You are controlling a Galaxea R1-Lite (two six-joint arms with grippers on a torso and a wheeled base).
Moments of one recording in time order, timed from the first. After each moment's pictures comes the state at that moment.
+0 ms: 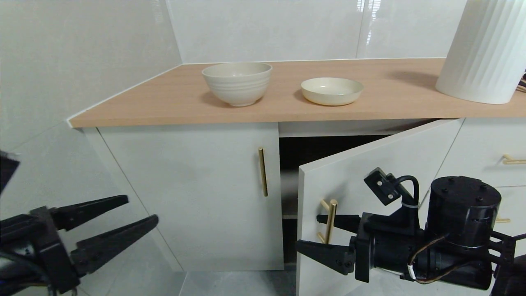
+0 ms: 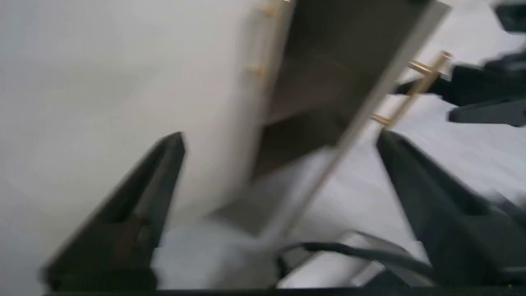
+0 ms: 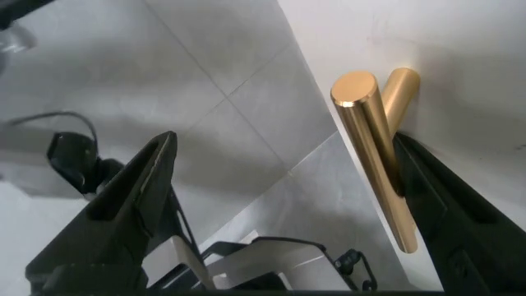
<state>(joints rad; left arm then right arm) -0.20 1.03 -0.46 -0.36 -0.44 -0.09 0.78 1.70 -0.47 -1.07 0.42 0.35</state>
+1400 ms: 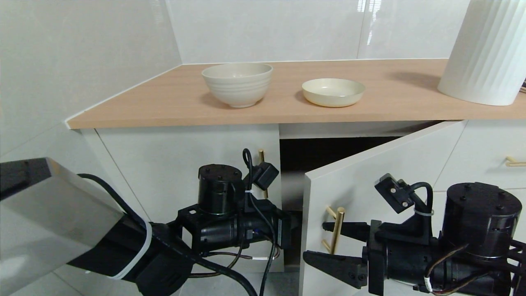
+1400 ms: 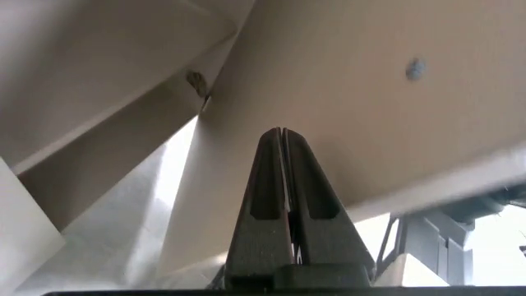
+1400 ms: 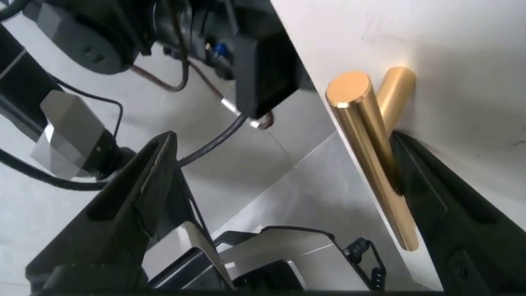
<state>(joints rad) -0.67 1.99 -0.76 -0.92 -0.48 -0.34 0.76 1.66 -0.42 -1.06 0.42 0.36</state>
